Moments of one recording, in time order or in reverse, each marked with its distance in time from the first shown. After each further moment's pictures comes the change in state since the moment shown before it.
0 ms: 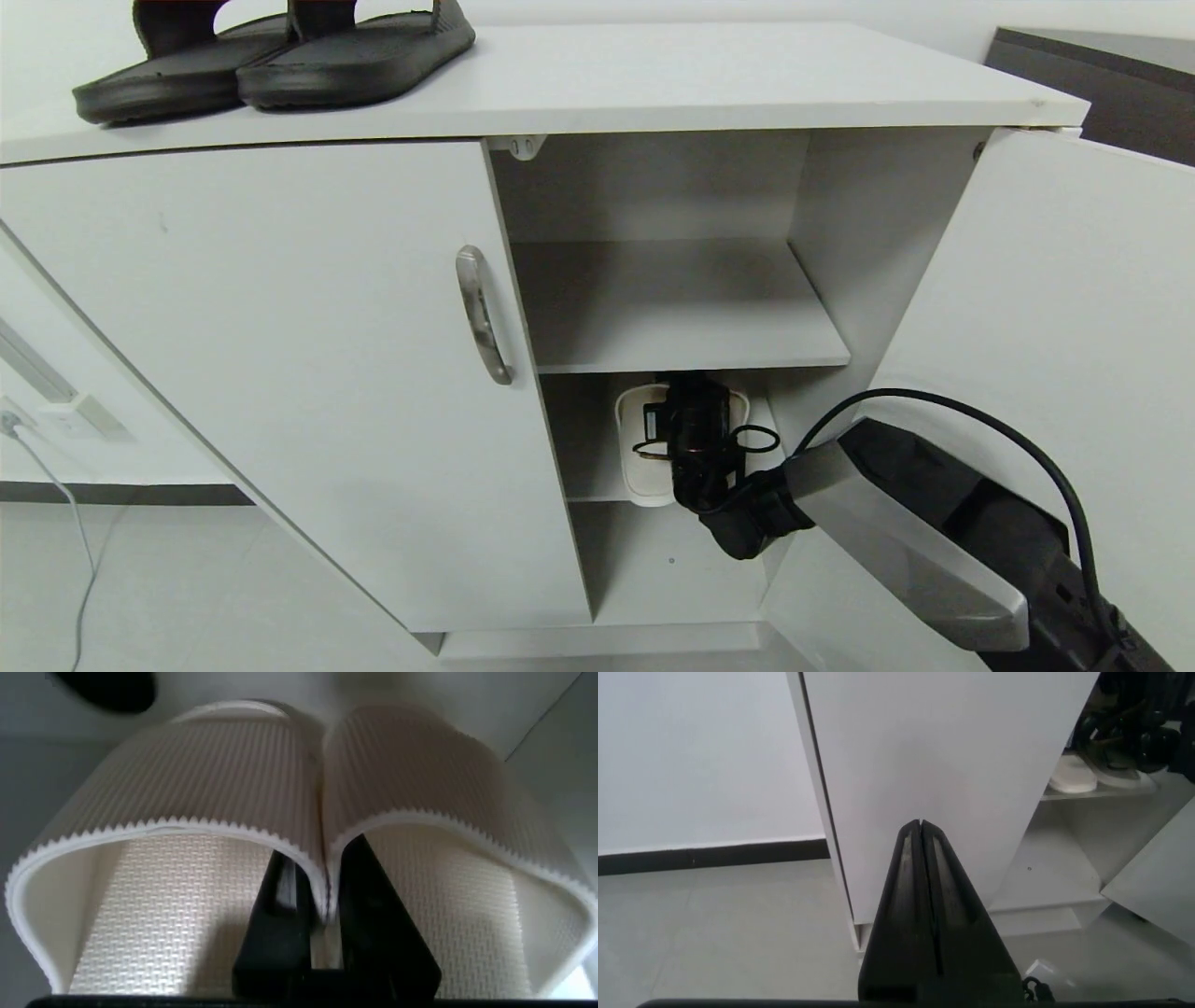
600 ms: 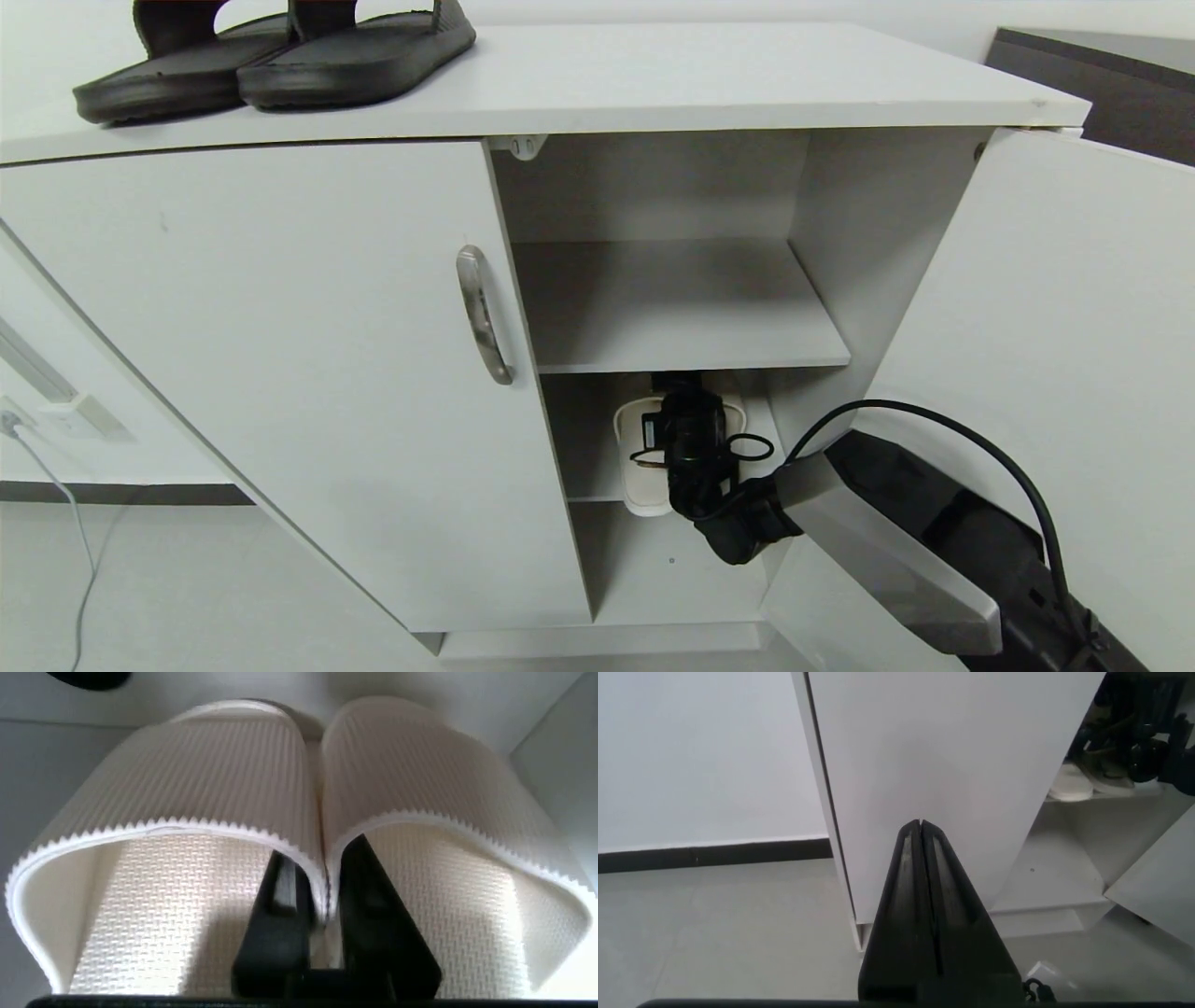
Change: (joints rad) left arm 0.000 0.000 0.000 0.000 0.013 -0.001; right arm -0.004 0.054 -0.048 0.015 -0.014 0.003
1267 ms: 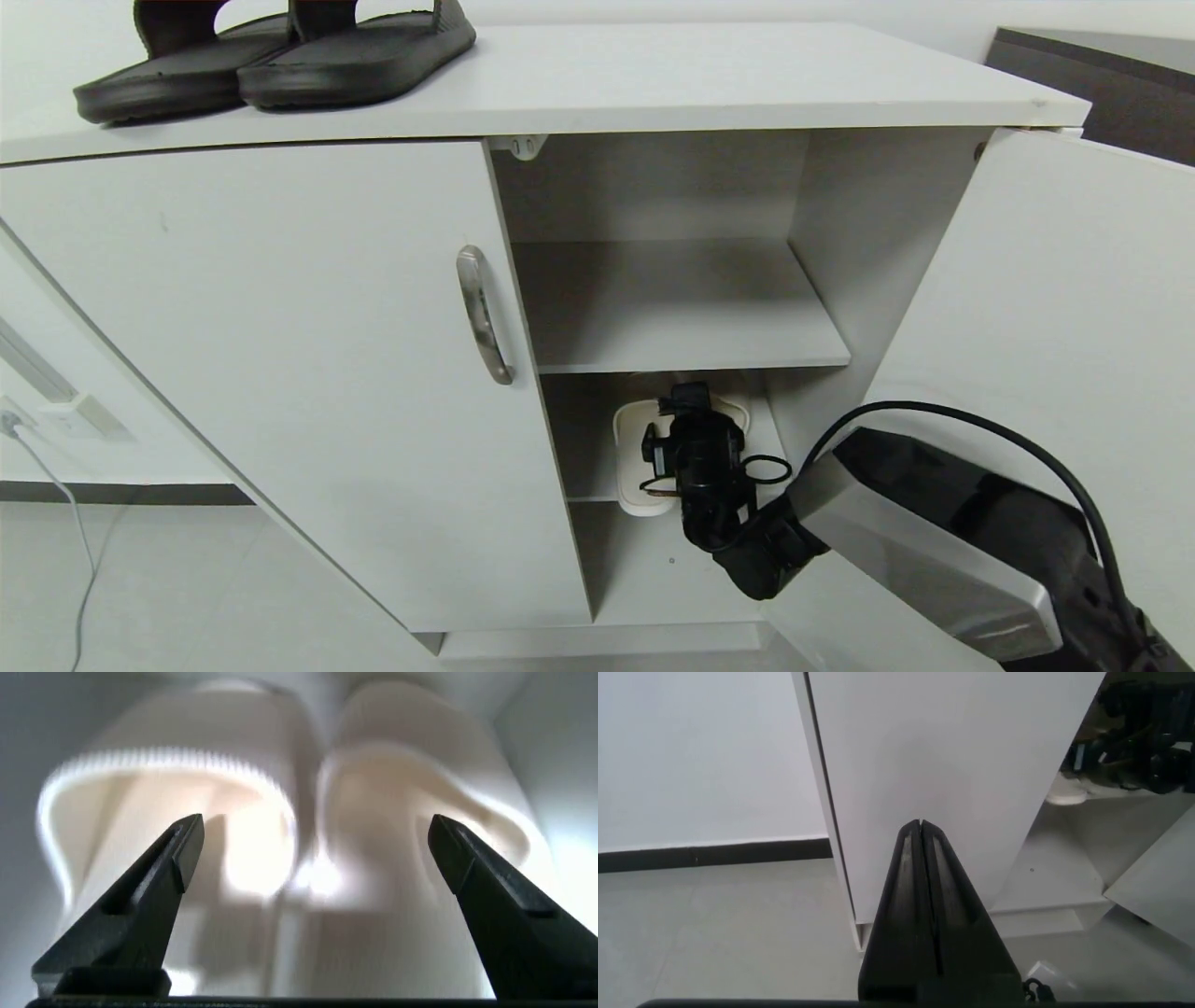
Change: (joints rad) left arm 0.000 0.000 0.000 0.000 -0.001 0.000; right arm 0.034 -0.121 0.316 -0.107 -0.013 -0.001
